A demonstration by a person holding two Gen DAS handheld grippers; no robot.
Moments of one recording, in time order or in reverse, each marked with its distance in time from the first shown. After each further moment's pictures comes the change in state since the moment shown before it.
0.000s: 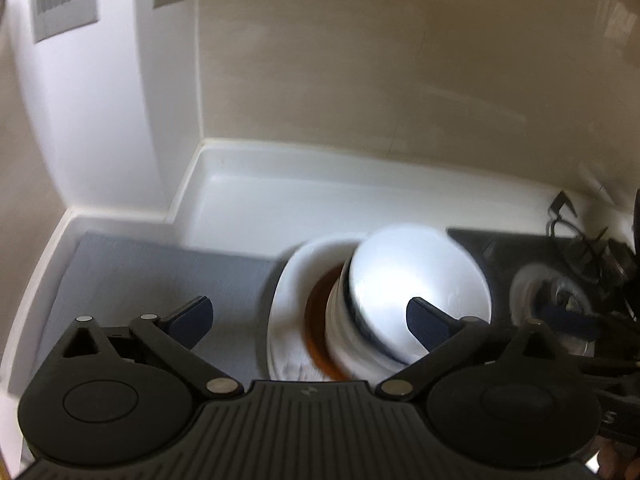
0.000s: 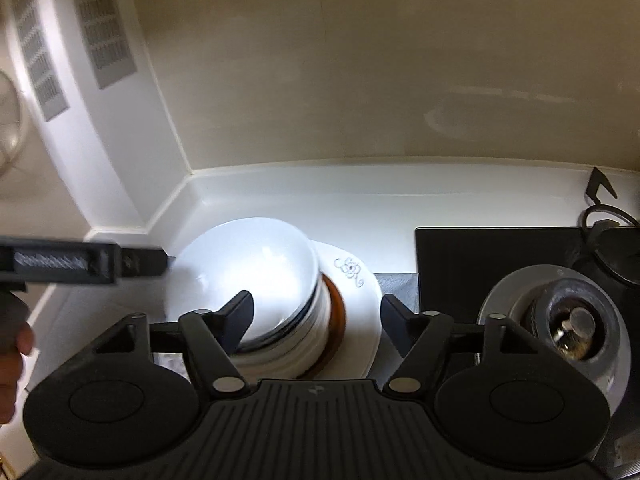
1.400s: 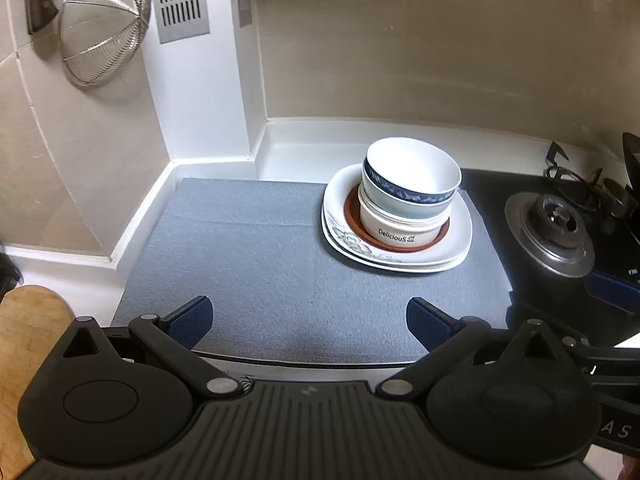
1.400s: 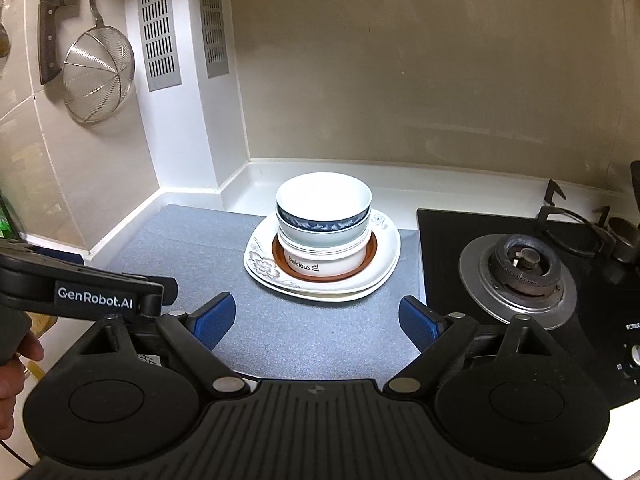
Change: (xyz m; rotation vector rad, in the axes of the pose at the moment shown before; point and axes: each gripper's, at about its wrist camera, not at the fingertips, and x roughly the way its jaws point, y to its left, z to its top) left arm -0.146 0.000 -0.140 0.058 -0.075 0.141; right arm -0.148 0.070 -0.113 -0.096 -0.113 -0.044
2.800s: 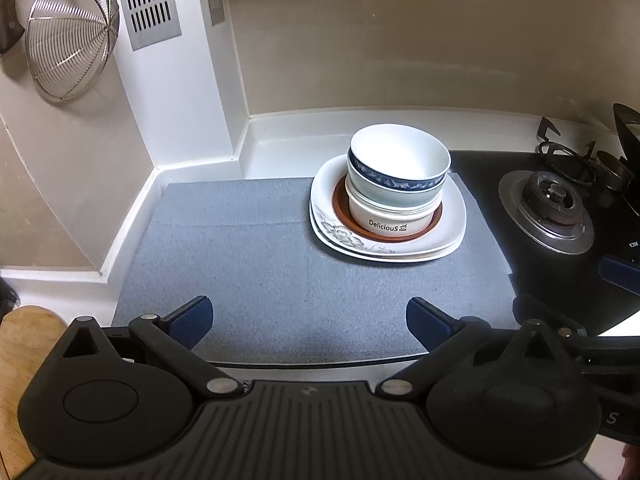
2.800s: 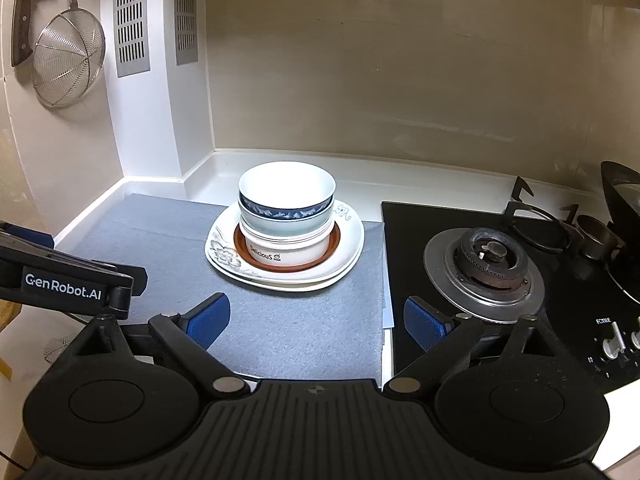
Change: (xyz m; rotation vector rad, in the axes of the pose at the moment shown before) left arm 0.015 -0.005 0.005 0.092 0.030 -0.022; right arm 0.008 0.000 -0.008 -0.014 0.016 -0.118
